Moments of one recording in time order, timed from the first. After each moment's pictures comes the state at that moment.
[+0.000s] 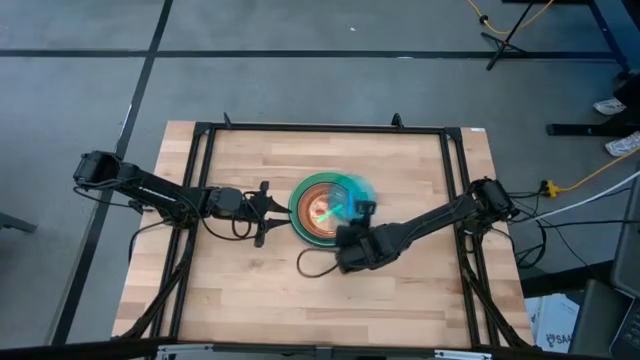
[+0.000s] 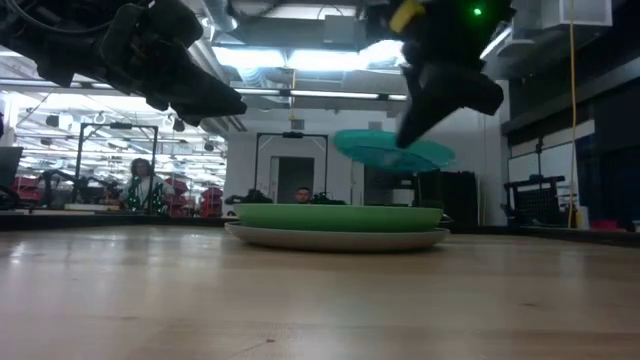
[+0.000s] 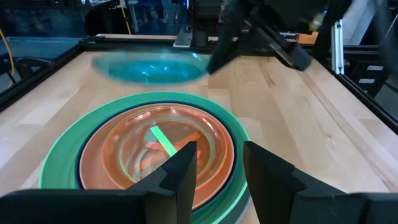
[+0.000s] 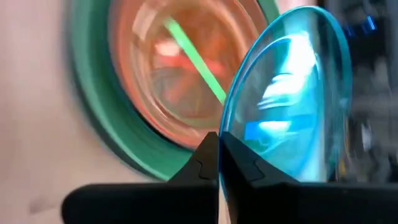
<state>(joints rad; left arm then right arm) -0.10 1.13 0.33 0.53 -0.14 -0.08 0.38 1.88 1.44 -1.03 0.69 0.38</state>
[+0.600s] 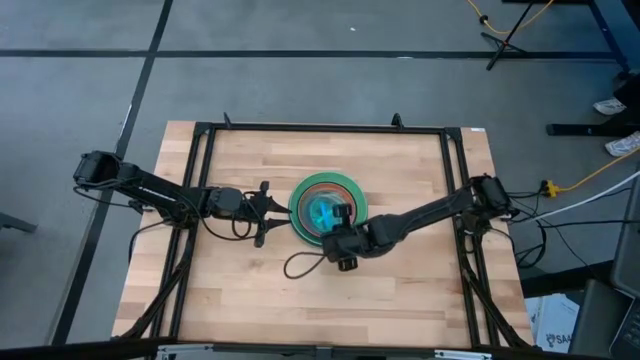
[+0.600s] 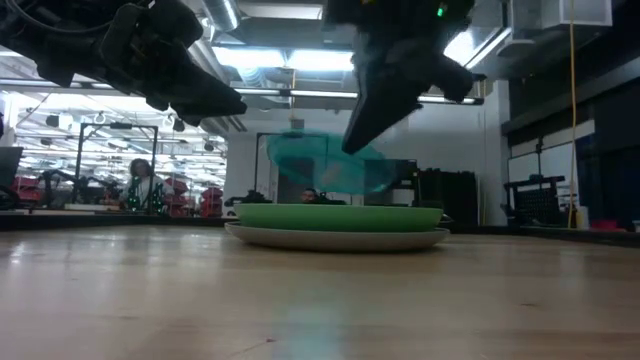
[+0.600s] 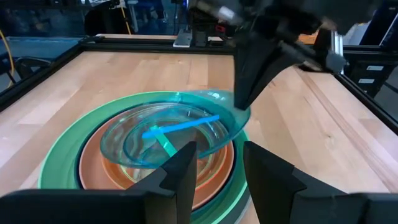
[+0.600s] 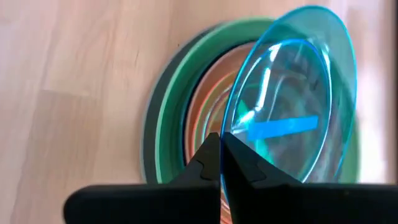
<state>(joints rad) -0.10 1.13 0.33 0.53 -0.14 -0.08 0.32 1.88 1.42 -0.66 0.44 -0.03</state>
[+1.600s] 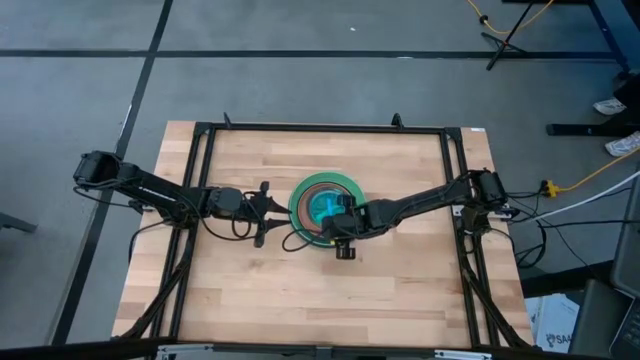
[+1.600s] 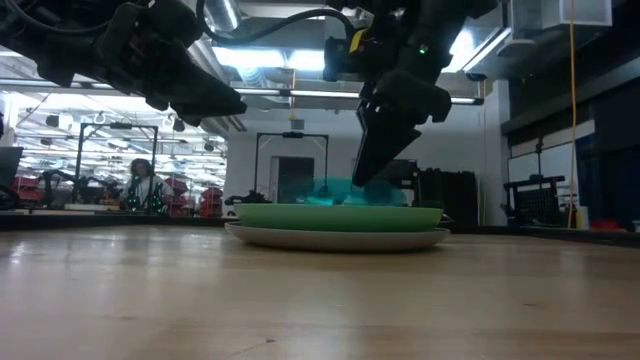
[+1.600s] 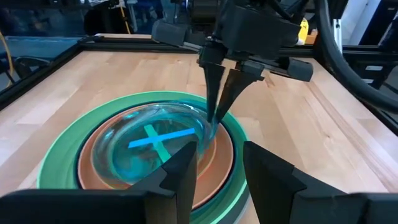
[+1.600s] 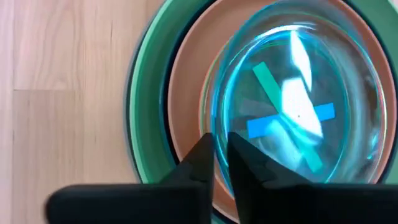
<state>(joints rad) -0.10 1.13 0.33 0.53 -0.13 -0.08 0.19 1.88 1.36 -0.64 0.25 0.08</state>
